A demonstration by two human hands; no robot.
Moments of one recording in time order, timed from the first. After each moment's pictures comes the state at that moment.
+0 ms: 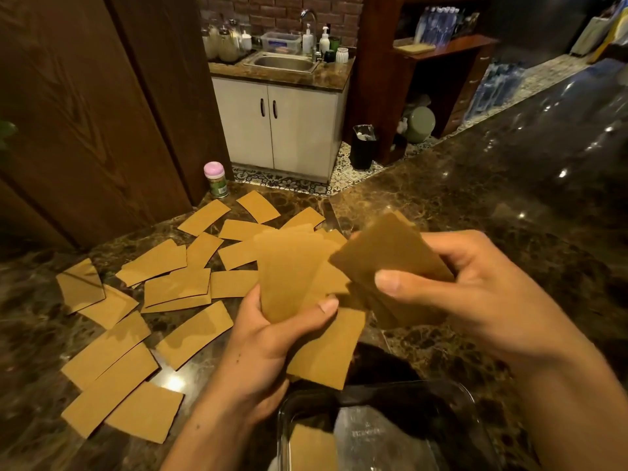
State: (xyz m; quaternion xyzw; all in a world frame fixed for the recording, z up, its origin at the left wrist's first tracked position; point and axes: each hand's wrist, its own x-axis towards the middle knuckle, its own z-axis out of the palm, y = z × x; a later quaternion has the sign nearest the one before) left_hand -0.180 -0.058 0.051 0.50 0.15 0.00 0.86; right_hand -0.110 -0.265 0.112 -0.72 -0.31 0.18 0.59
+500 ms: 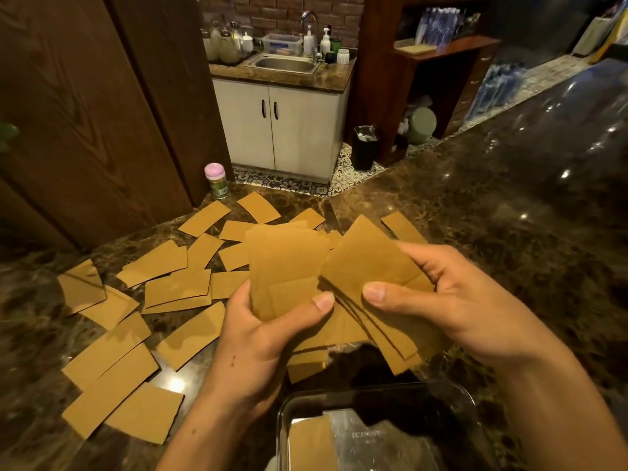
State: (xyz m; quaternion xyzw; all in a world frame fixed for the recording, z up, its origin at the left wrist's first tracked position) left_hand -0.179 -0.054 0.058 0.51 0.11 0.06 0.85; right_hand -0.108 -0.253 0.110 -0.69 -0.27 0.27 0.61
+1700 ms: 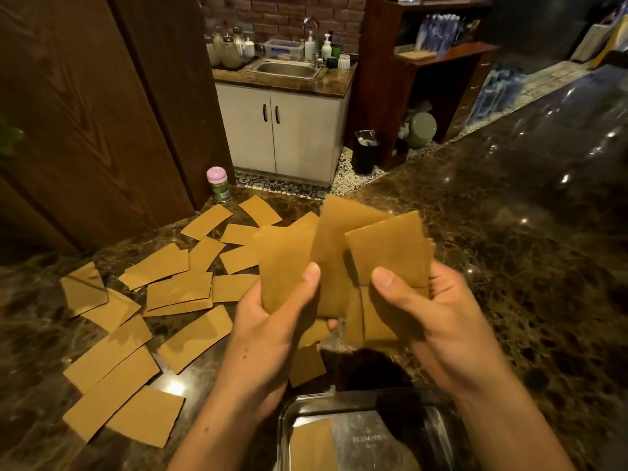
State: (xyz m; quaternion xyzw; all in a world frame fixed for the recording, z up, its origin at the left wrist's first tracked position) left_hand -0.174 -0.063 0.064 0.52 0.16 0.02 0.84; right_hand -0.128 -0.233 0.080 -0.57 -0.12 0.16 0.80
